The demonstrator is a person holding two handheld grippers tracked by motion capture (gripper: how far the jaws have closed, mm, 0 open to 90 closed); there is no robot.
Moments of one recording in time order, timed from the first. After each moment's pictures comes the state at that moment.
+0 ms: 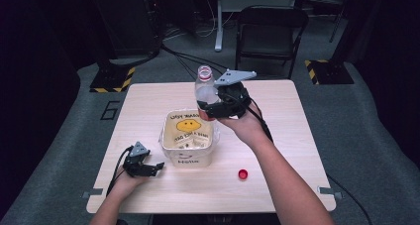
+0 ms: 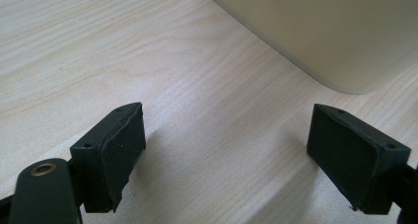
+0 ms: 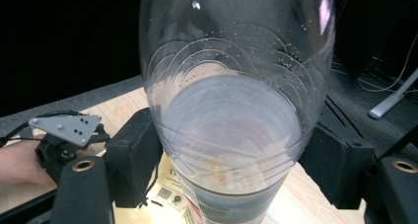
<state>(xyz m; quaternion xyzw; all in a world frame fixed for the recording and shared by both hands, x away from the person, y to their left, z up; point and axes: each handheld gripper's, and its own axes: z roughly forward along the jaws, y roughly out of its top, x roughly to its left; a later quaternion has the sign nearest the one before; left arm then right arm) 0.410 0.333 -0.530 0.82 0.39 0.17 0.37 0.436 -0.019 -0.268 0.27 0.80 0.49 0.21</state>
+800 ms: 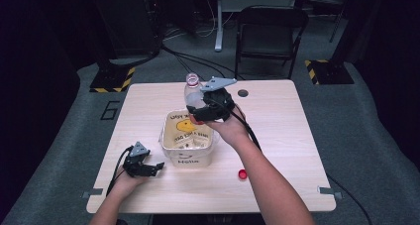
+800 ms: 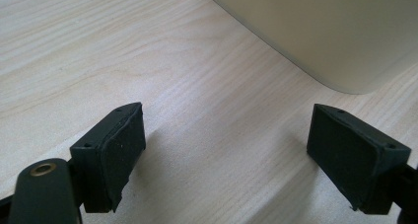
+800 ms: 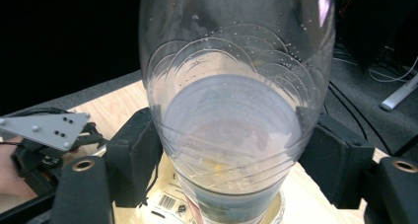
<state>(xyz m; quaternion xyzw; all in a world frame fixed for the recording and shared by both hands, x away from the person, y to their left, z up) 0.410 0.333 -0.530 0.82 0.39 0.17 0.37 0.457 0.015 -0.308 0.28 0.81 0.48 0.20</state>
